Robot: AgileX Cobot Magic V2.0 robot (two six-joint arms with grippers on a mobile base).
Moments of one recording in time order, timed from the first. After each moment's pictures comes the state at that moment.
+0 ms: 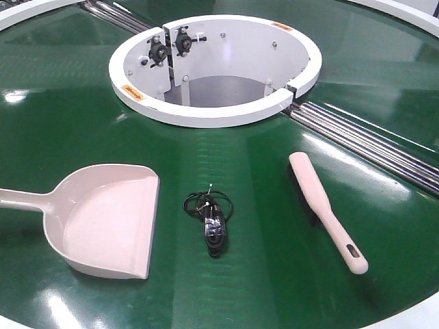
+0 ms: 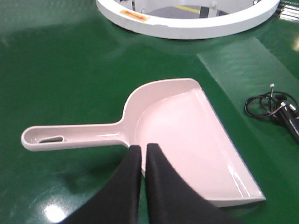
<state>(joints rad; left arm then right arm) -0.13 0.64 -0.54 -0.01 0.50 0.11 0.01 -0.01 0.03 -0.04 0.07 0.00</state>
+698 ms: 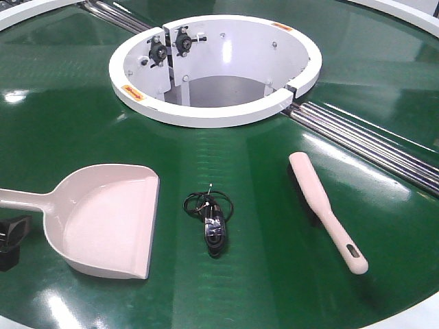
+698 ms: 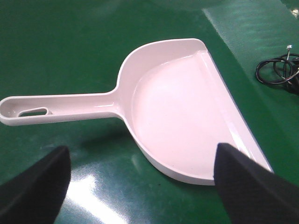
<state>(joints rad) -0.13 0.78 -0.54 -0.01 0.50 0.11 0.01 -0.01 0.03 -0.04 0.07 0.00</state>
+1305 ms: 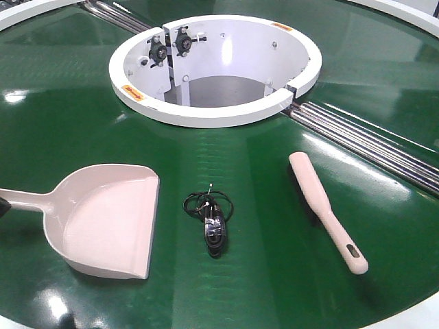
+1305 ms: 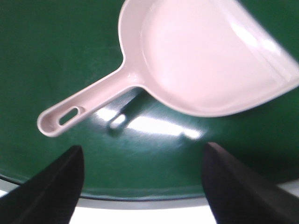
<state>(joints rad) -0.13 1.15 -1.09 0.07 1.11 0.57 0.01 -0.01 0.03 -0.04 0.07 0.00</state>
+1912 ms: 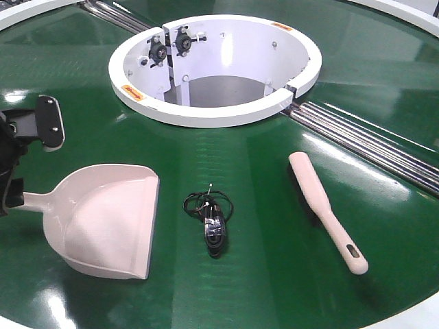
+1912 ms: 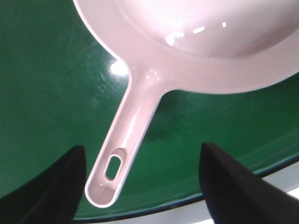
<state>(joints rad) -0.13 1.58 -1.32 0.20 1.19 1.03 0.01 -0.01 0.03 -0.04 0.07 0.00</state>
